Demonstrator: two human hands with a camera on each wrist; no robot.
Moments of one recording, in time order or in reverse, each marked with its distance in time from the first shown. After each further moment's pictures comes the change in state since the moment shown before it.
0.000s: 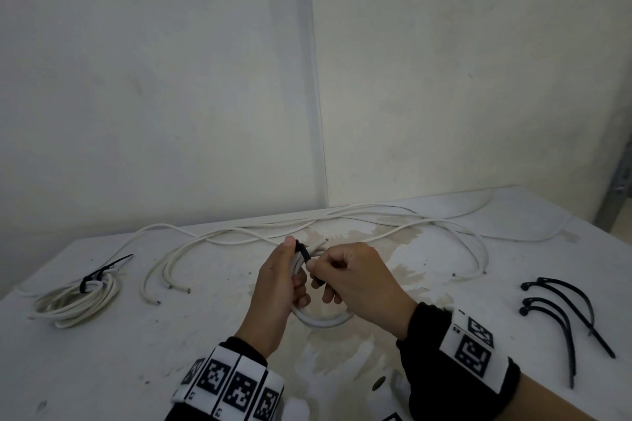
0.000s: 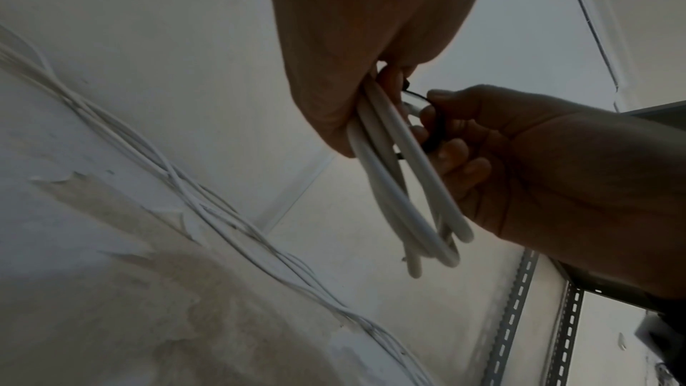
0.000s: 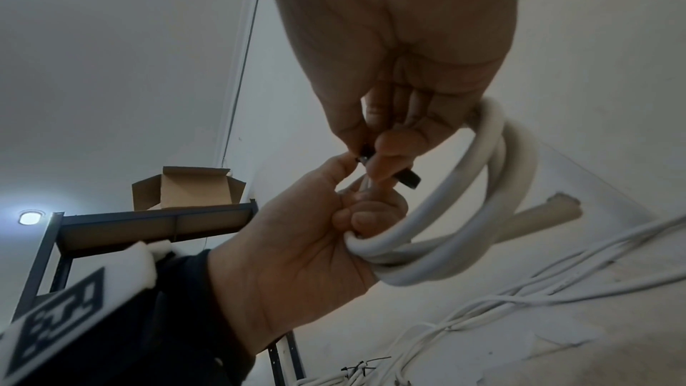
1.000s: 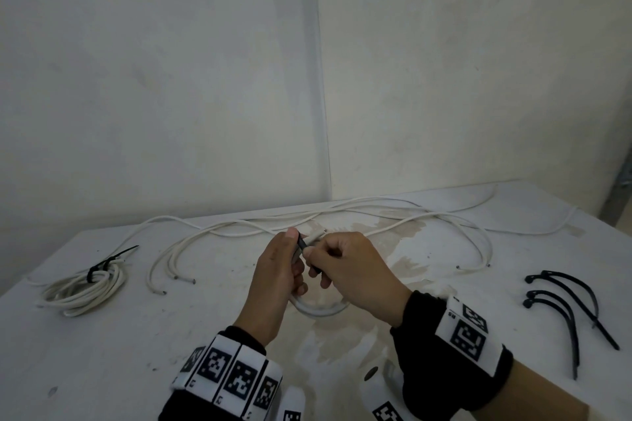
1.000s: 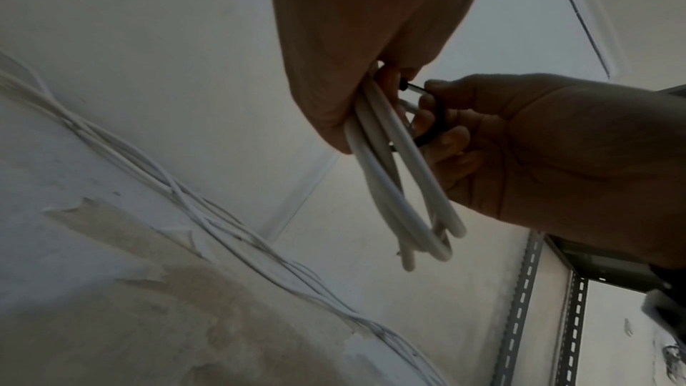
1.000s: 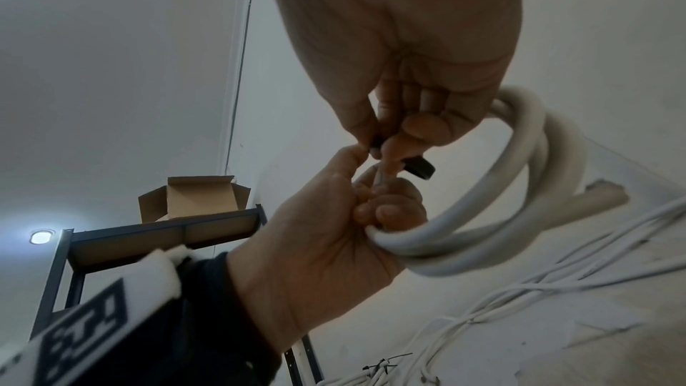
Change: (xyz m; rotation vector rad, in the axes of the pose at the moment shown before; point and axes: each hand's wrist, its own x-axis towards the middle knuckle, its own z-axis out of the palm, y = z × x) left_hand -0.002 0.001 -0.008 0.052 0.000 0.115; right_hand 0.005 -0.004 0.010 0.008 0.011 0.002
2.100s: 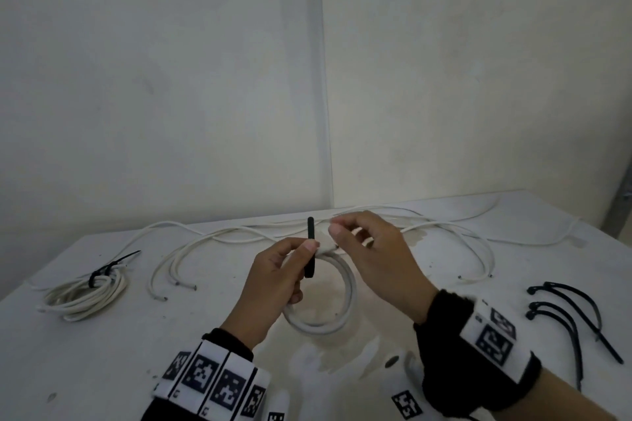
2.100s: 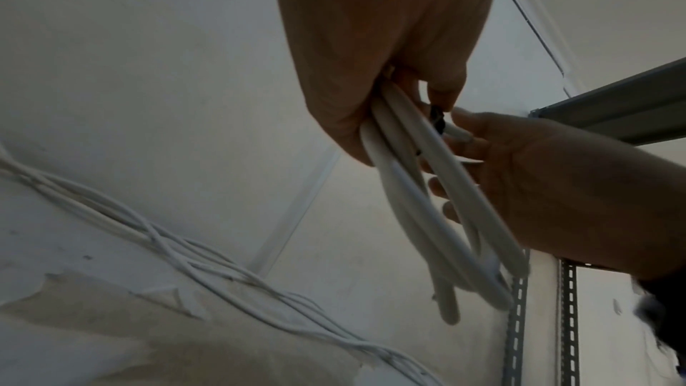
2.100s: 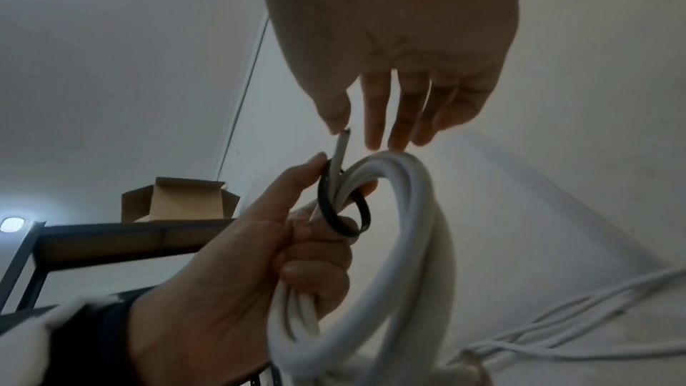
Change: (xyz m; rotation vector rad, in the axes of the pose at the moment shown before) left_hand -0.005 0.016 -0.009 0.078 -0.069 0.036; right_hand 0.001 -0.007 -0.023 -0.105 0.240 -0.166
